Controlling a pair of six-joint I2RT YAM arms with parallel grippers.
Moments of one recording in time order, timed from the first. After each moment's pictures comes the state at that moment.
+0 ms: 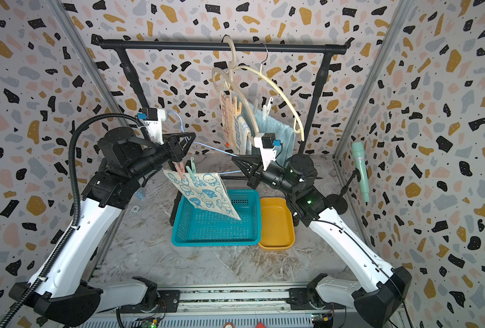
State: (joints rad) left arm -0.37 1.28 1.63 -0.39 0.30 -0.38; right arm 0.63 1.20 1.28 0.12 -0.53 0.28
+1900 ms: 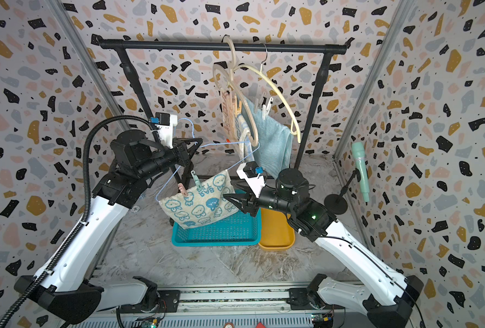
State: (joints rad) left arm -0.40 1.30 1.58 -0.36 0.38 -0.32; right arm 0.78 1.12 1.23 -0.24 -0.50 -0.03
